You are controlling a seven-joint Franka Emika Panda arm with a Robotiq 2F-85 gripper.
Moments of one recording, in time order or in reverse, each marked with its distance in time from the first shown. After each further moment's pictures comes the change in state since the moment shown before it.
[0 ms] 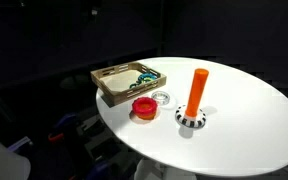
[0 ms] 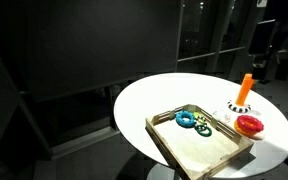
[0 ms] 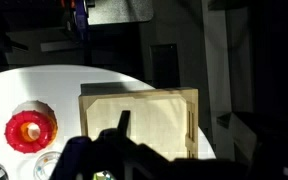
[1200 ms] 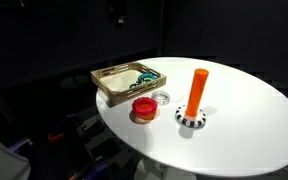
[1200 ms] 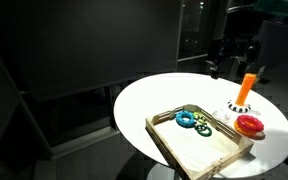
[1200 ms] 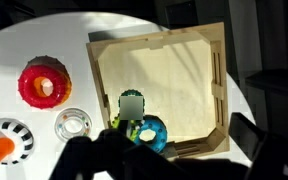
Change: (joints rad) arm -0.030 0.227 0.009 0.137 -0.167 0.181 0.160
